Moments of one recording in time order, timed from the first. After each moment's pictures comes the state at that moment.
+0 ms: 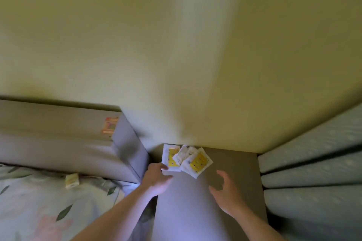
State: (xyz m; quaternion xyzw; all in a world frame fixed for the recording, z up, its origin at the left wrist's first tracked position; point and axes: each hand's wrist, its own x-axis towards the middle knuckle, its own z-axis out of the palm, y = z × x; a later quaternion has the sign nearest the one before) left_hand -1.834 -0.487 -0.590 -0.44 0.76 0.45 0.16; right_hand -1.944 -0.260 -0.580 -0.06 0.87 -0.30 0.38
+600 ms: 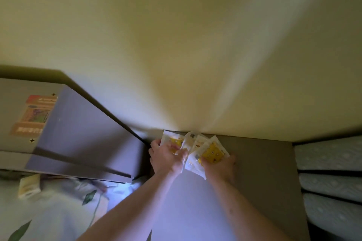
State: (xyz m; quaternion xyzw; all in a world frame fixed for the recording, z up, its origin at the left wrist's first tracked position) left_hand -1.921 -0.508 -0.781 -0.52 0.77 0.38 0.04; right_hand -1.987 -0.372 -0.778 0.19 0.89 -0.31 0.27
